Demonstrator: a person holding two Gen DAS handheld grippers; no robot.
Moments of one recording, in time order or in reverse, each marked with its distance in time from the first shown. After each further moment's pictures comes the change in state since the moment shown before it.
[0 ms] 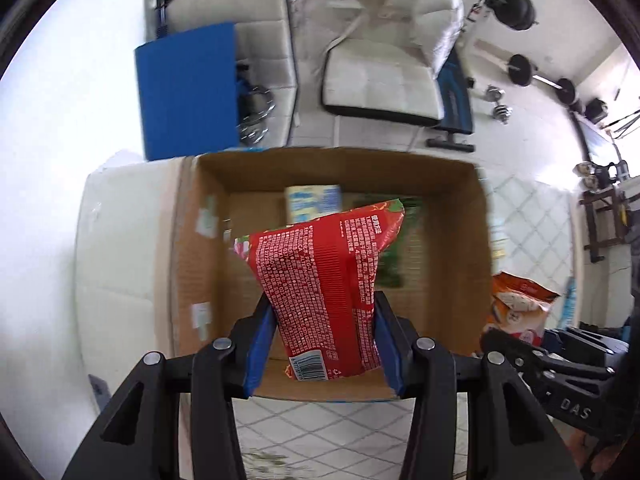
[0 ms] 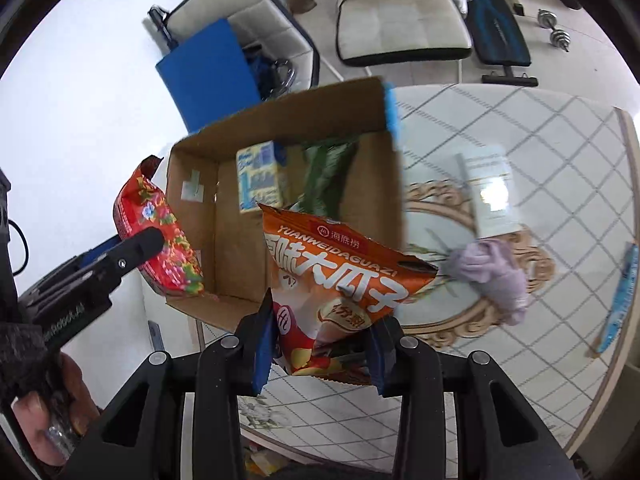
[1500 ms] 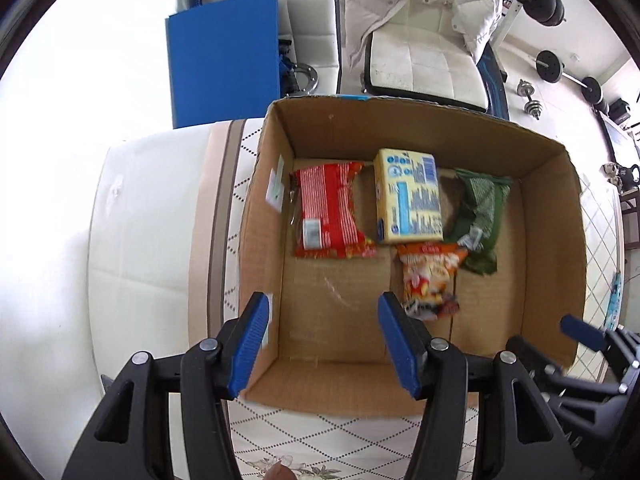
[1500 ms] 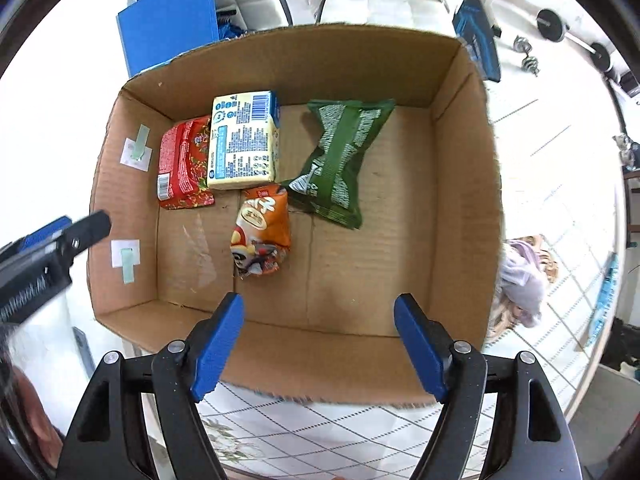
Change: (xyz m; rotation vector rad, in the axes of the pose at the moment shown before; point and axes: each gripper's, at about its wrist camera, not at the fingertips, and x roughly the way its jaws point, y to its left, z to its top) left arm 0.041 0.062 -0.034 -0.029 -0.003 0.056; right arm 0.083 0.058 -0.017 -0.048 -0.025 -0.309
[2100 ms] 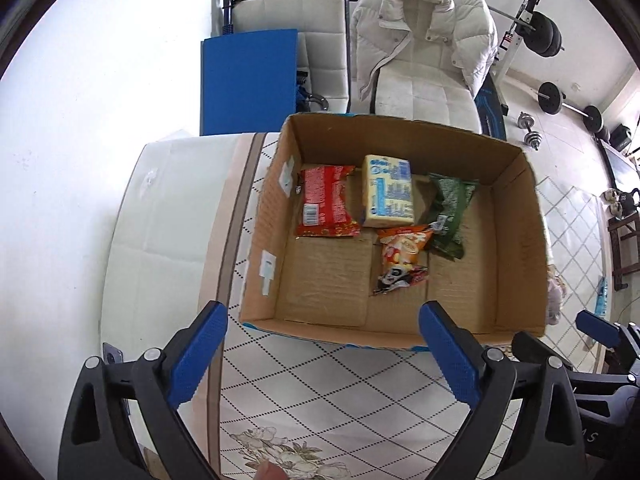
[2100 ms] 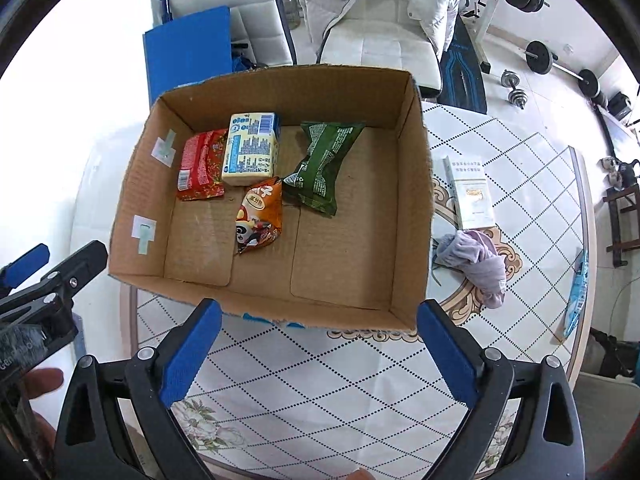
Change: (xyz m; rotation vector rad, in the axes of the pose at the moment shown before) left arm -0.061 -0.024 -0.053 -0.063 -0.130 0.015; right arm -0.065 -0.026 -0.054 -0.027 -0.135 0.019
